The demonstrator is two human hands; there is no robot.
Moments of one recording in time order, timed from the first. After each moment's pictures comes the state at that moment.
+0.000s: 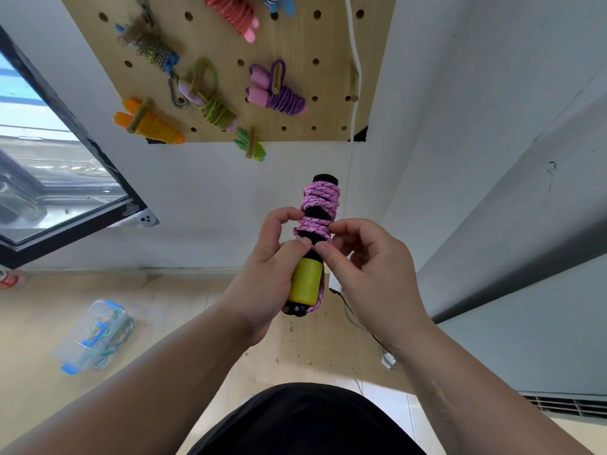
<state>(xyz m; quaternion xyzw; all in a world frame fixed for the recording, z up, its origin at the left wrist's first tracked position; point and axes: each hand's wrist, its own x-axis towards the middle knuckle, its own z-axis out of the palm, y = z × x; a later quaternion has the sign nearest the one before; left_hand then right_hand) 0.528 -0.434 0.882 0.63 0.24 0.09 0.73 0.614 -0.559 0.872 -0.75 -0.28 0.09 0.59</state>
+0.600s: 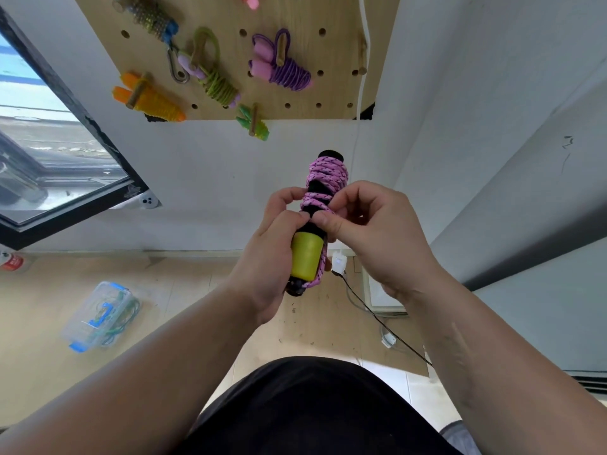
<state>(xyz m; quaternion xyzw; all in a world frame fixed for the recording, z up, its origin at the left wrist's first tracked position) 0.524 -0.438 0.881 0.57 0.25 0.10 0.78 0.630 -0.550 0.882 -0.70 -0.28 0.20 0.62</state>
